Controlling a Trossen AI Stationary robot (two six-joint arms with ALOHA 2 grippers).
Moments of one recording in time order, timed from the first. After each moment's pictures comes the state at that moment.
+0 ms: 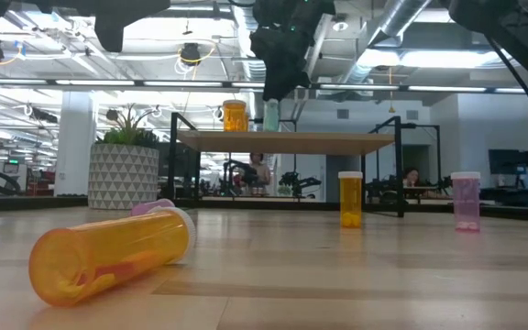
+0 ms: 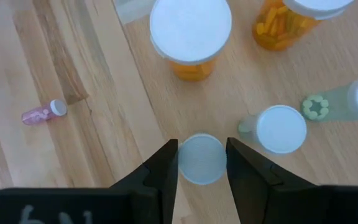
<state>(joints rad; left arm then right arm) -0.36 0.77 0.38 0.49 -0.58 -0.14 -0.39 2.15 2.32 -1.25 -0.08 0.02</state>
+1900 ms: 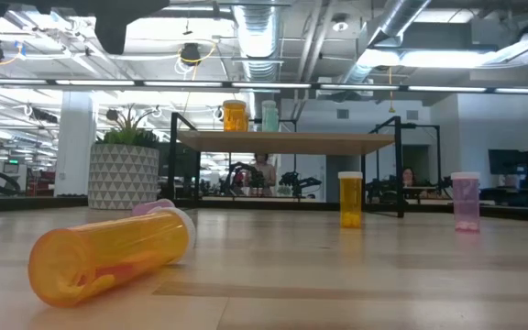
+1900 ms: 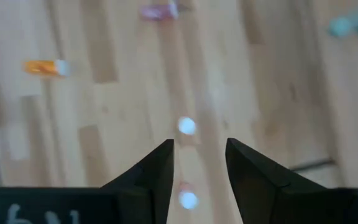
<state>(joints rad) -0.36 0.77 0.38 0.46 -0.52 -0.19 0.25 1.79 2.13 -1.56 0.25 0.38</state>
